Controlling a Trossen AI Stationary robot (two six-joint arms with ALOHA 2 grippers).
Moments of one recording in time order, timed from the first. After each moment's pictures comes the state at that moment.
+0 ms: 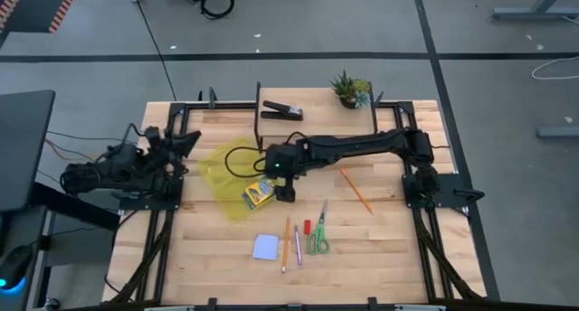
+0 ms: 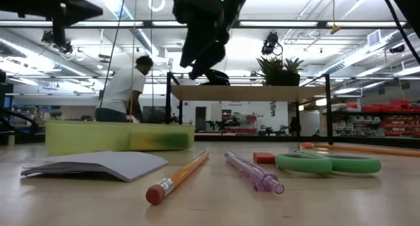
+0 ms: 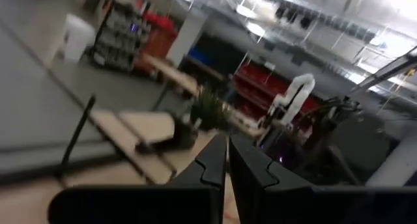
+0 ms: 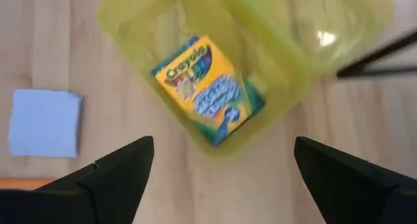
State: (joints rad) left arm -0.04 0.04 0.33 -0.13 -0.63 -0.47; right arm 0.01 2.01 1.80 -0.82 0.03 0.13
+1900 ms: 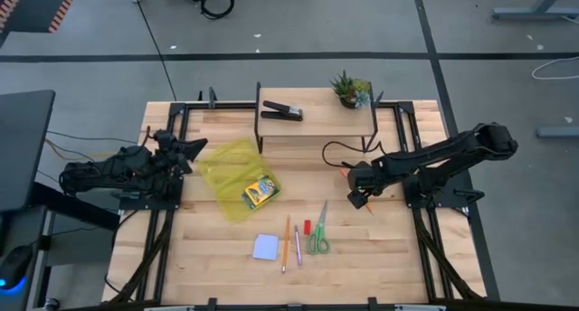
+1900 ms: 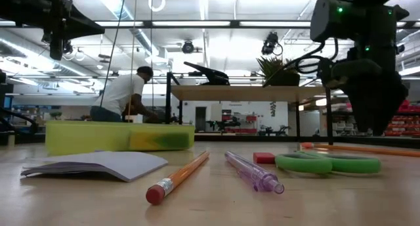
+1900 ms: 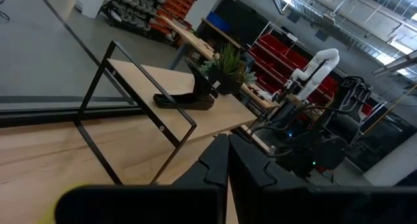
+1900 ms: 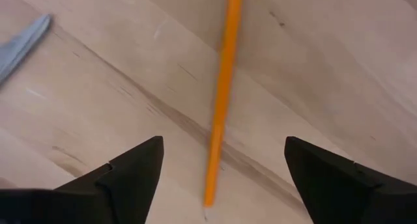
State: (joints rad) left arm -0.04 0.07 0.33 -0.29 -0.62 -0.64; right arm 0.09 1.29 0.65 -0.78 0.02 1.05
